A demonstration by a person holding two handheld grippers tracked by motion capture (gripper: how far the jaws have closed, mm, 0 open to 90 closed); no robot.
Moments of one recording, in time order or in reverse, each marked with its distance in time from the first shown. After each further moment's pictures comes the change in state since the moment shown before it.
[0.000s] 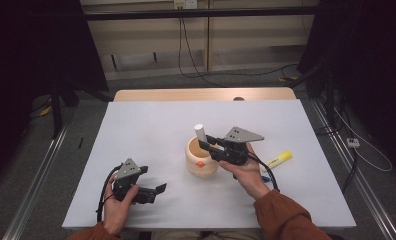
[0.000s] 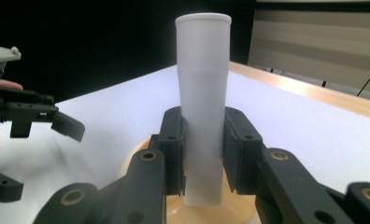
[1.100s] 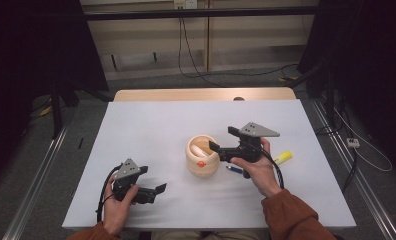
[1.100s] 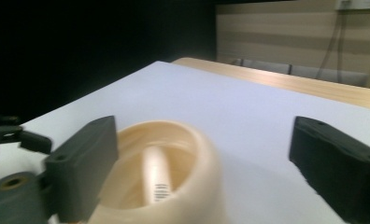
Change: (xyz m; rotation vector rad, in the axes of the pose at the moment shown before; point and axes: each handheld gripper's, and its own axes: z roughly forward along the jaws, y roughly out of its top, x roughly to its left) left arm 0.000 0.000 -0.001 0.000 -0.004 0.000; right arm -0.021 0.007 -0.027 0.006 -0.131 0.109
